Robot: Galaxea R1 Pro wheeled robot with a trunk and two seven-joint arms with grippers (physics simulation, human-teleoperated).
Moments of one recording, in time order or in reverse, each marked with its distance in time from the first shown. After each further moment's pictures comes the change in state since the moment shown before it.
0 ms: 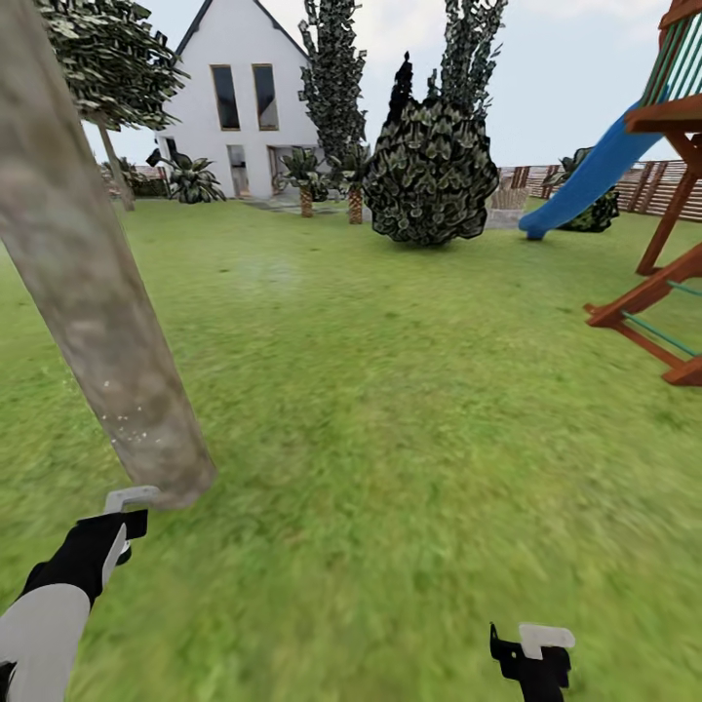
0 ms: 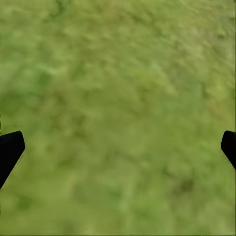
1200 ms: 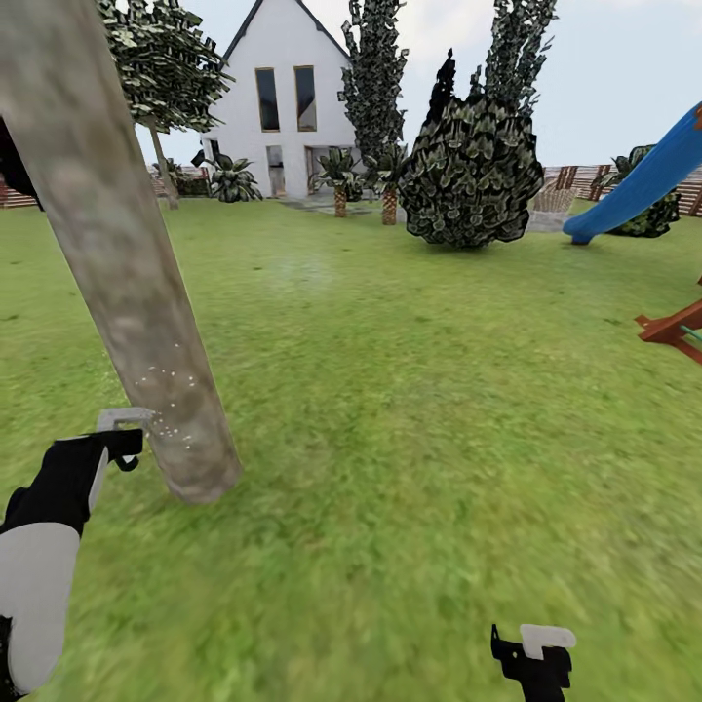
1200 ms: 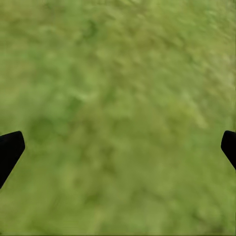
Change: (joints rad) left arm -0.145 0.044 -0.088 -0.239 -0.001 0.125 -0.178; right arm 0.000 -0.002 -0.001 0.000 -0.001 0.000 -0.002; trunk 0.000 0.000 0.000
